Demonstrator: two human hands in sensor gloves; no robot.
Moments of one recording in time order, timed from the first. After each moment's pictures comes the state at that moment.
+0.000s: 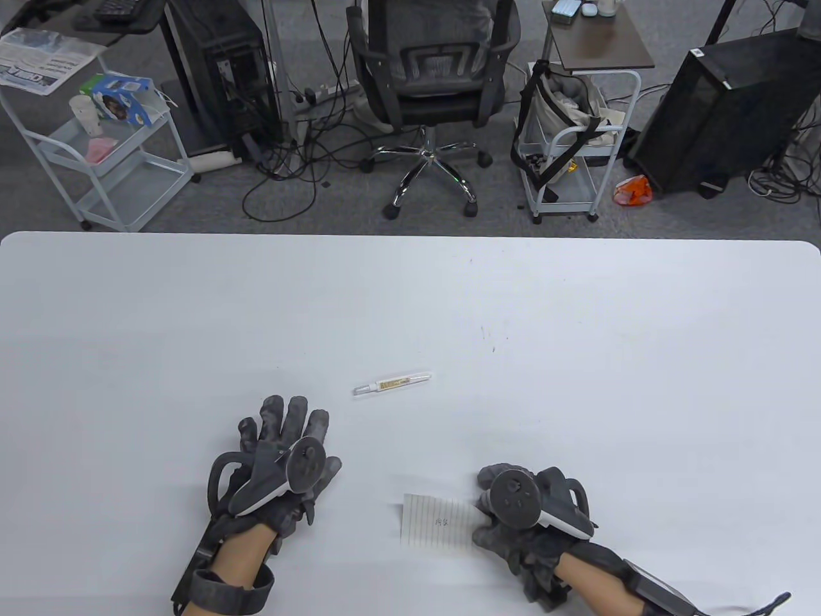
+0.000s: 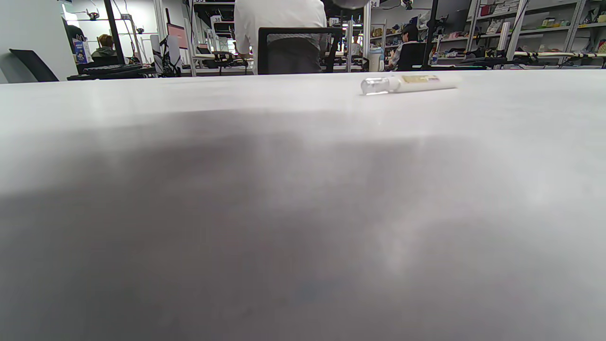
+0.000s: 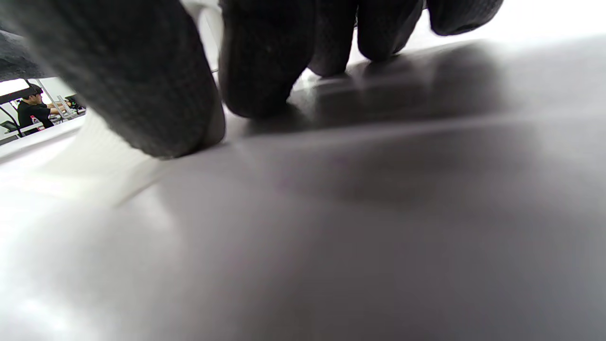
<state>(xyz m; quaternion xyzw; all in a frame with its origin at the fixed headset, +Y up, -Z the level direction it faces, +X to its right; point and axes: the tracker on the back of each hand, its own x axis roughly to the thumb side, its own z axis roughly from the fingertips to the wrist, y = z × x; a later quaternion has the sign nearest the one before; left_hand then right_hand) -0.193 -0.738 -0.275 -0.06 -0.08 -0.01 0.99 0.145 -0.775 -0.253 0.20 0.12 0.97 0.12</state>
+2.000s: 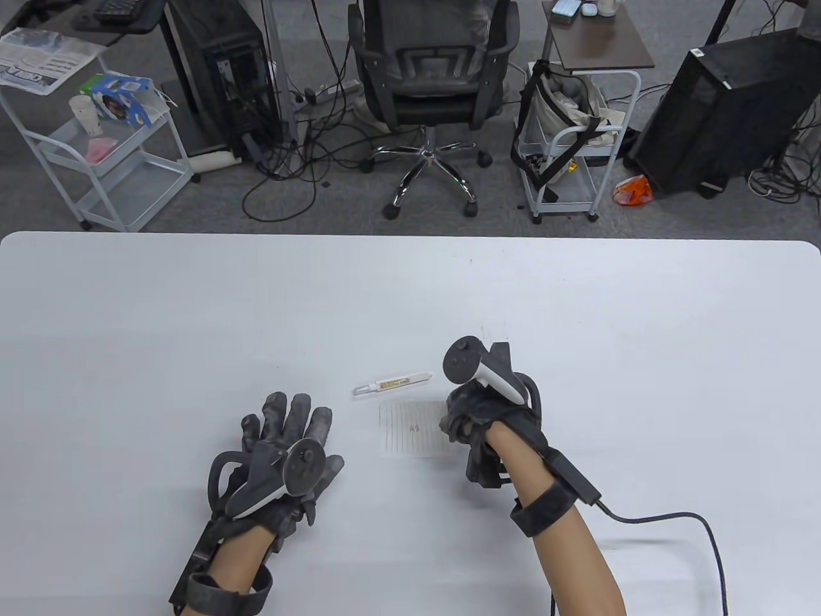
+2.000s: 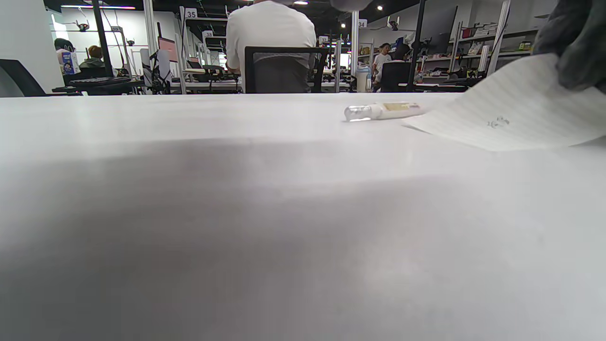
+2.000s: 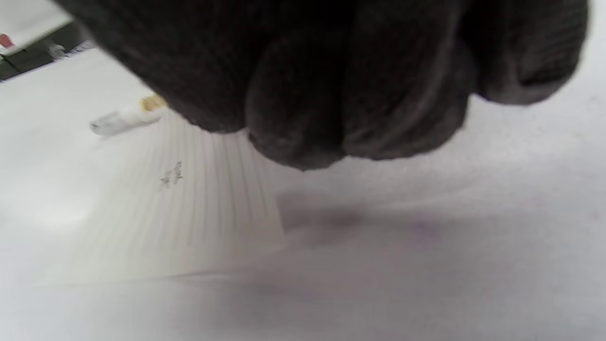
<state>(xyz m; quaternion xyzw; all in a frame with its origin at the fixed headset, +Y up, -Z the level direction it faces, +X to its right) -0.194 -0.741 -0.276 -0.04 -0.10 0.00 0.99 0.083 -0.740 -0.398 0.02 0.24 0.96 0.11</state>
